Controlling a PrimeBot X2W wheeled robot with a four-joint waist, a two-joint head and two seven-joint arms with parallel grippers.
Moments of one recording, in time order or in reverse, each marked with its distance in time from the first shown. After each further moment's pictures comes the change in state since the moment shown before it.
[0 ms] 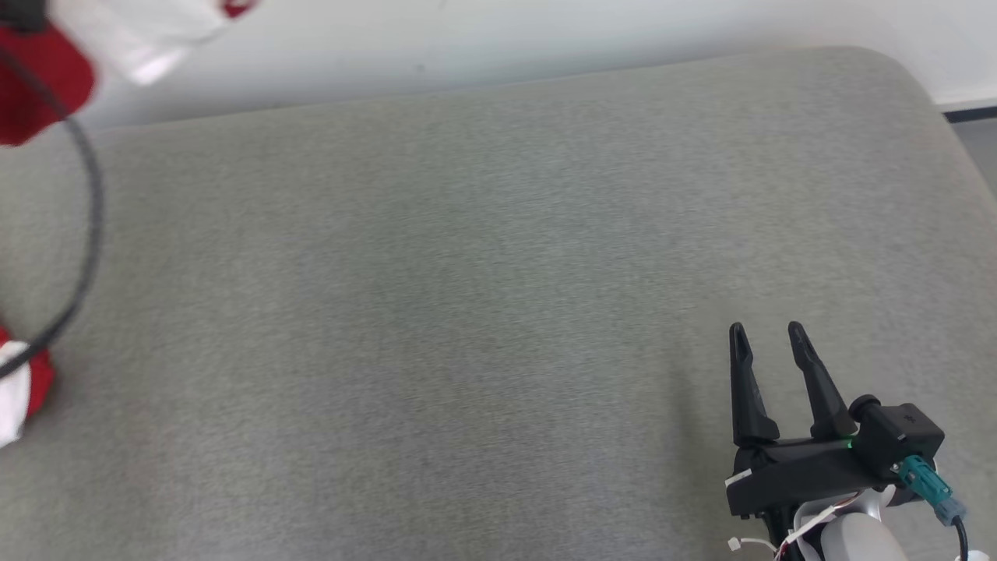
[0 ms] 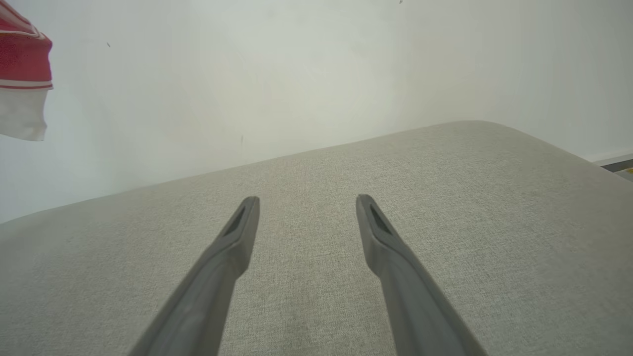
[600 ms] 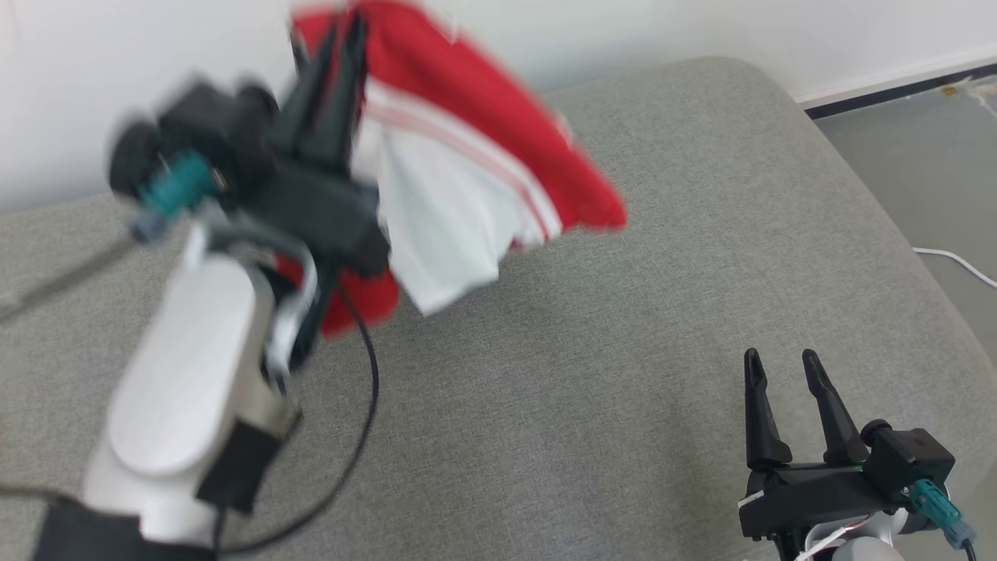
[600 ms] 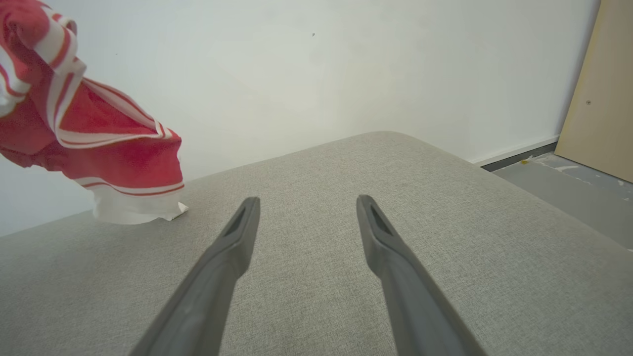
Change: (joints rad) left arm 0.301 -0.279 -0.127 -0.074 -0.099 0.079 -0.066; right arm 0.046 0.000 -0.028 0.014 0.002 0.000 -0.008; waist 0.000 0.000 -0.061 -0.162
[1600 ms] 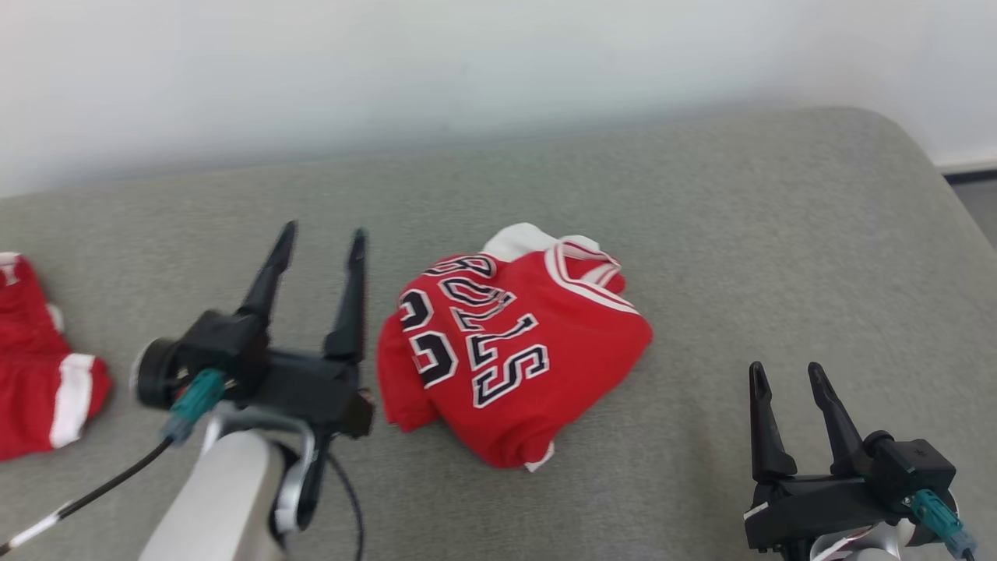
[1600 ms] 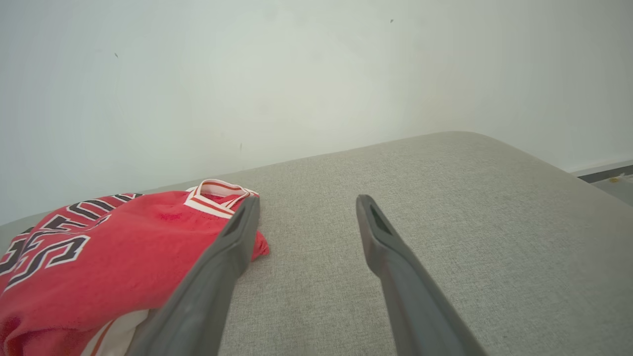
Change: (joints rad) left arm 0.388 -0.008 0.003 0.036 -0.025 0.092 -0.198; right arm 0.027 0.000 -0.017 -0.001 -0.033 0.000 0.006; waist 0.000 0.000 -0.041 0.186
